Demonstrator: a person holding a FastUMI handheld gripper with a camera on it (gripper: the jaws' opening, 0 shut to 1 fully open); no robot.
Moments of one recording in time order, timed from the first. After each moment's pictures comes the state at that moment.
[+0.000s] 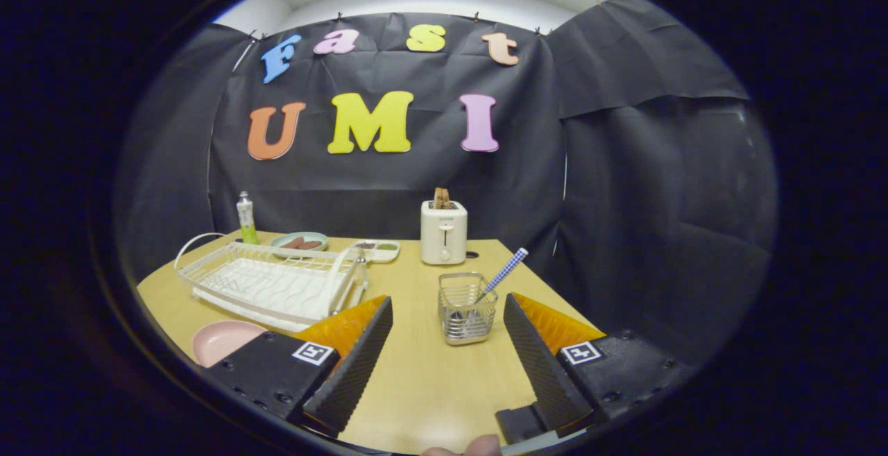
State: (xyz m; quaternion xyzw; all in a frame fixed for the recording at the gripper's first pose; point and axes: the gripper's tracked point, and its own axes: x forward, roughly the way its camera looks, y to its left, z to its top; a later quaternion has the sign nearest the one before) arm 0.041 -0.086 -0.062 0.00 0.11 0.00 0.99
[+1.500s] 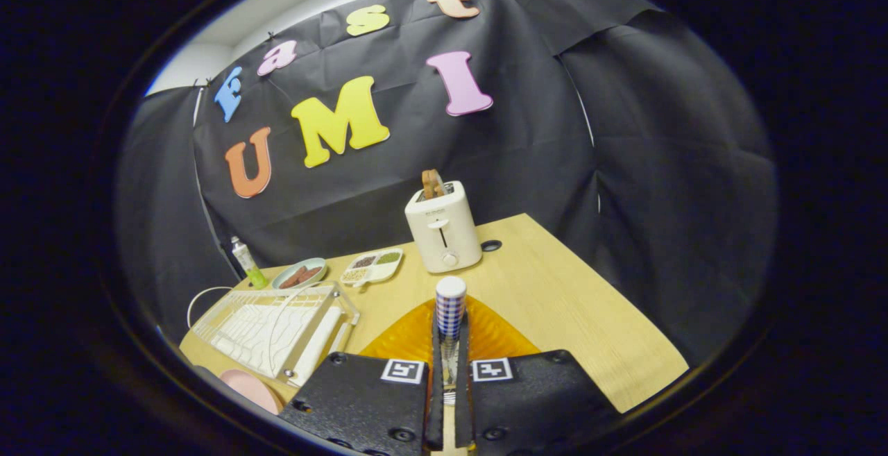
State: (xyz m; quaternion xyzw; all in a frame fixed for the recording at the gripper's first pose) arm 0.188 -0.114 -0.062 0.12 0.16 0.07 0.98
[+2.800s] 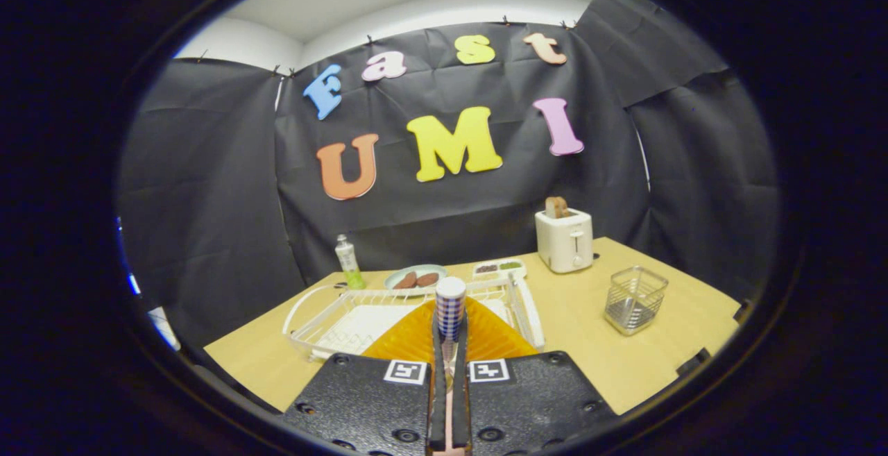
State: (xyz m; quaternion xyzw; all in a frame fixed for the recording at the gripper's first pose) arm 0.007 0.178 -0.043 0.08 0.10 0.16 0.98
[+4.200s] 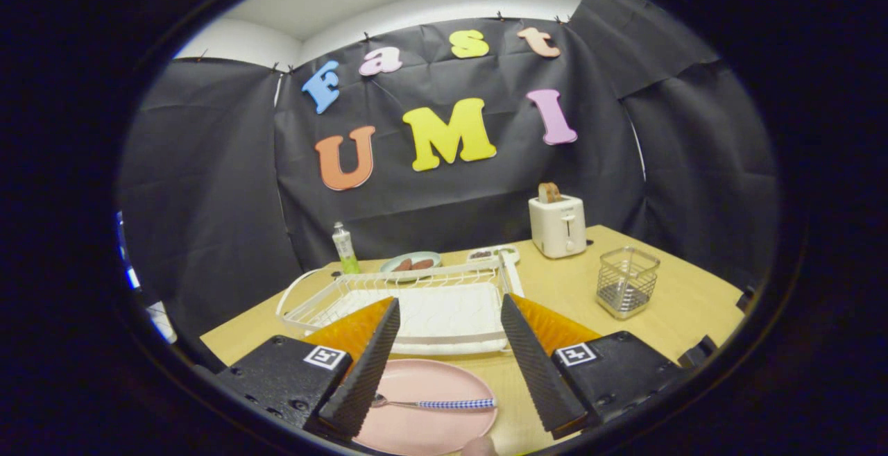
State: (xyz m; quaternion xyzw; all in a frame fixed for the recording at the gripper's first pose) arm 0.002 0.126 -0.041 0.08 0.08 0.14 0.98
